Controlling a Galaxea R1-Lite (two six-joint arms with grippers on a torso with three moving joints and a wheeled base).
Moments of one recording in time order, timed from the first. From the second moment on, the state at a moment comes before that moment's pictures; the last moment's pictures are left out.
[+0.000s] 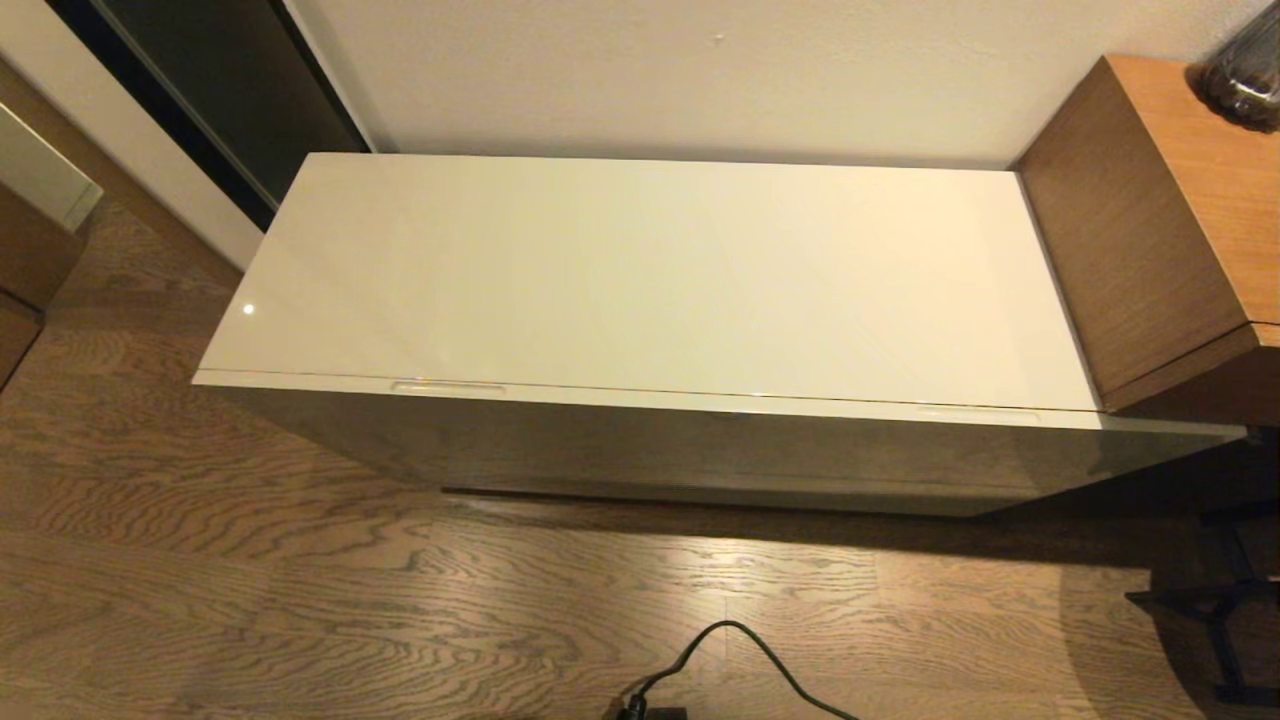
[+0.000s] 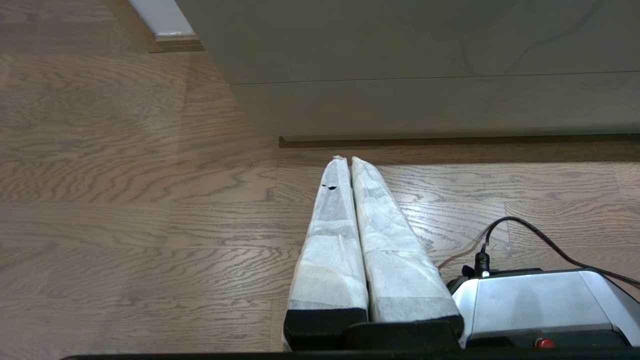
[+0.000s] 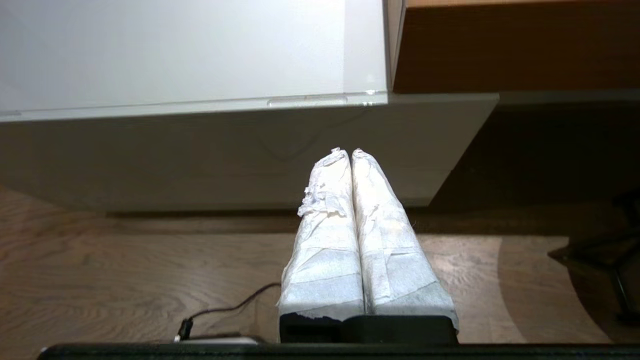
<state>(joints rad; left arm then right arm) 0.00 0.00 0.00 0.00 -0.02 0.06 0.00 0.00 -0.51 0.36 -0.02 0.07</state>
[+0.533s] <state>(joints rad) 0.00 0.00 0.00 0.00 -0.02 0.06 0.00 0.00 -0.07 -0.28 0.02 -0.03</state>
